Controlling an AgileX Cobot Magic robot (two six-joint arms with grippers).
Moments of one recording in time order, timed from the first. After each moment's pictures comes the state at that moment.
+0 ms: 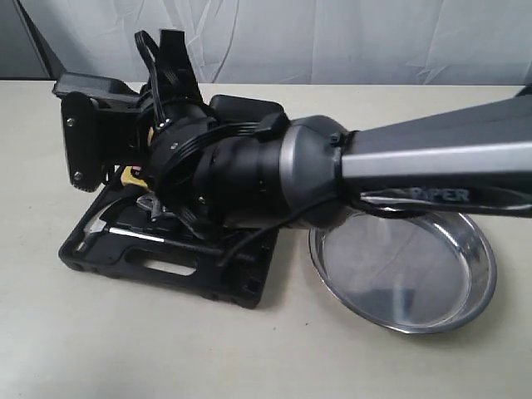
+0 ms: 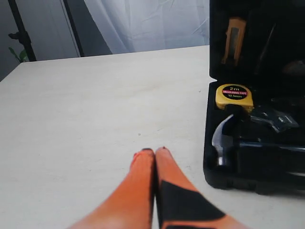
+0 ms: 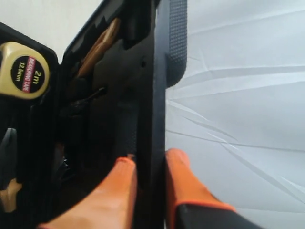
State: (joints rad) left arm 0.01 0.00 0.00 0.34 0.35 -0.28; right arm 1.07 1.95 -1.35 -1.69 0.65 0.63
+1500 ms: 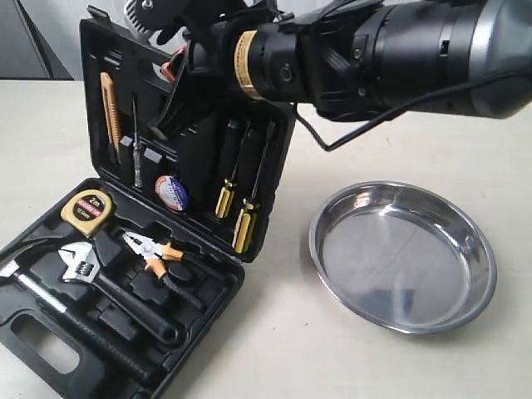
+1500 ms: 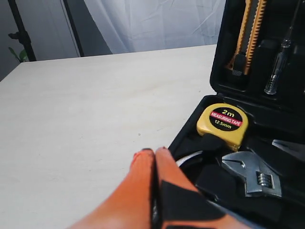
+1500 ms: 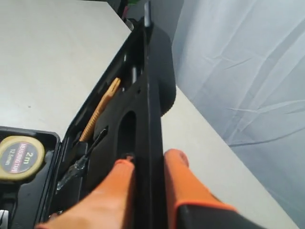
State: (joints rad) left arm 0.01 0.00 0.00 0.34 0.35 -0.28; right arm 0.78 1.73 -1.26 -1.46 -0.01 1.09
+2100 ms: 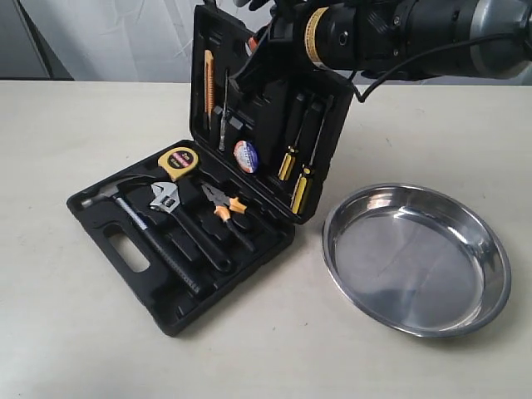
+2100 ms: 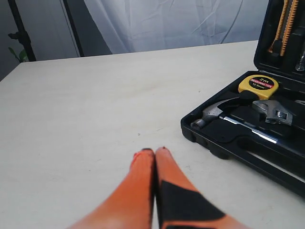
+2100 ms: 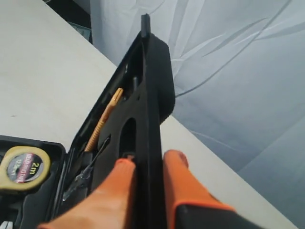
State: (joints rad) left arm 0.01 0.00 0.00 0.34 0.35 -0.28; right arm 0.56 1.85 -1.33 -1.39 -0.01 1.06
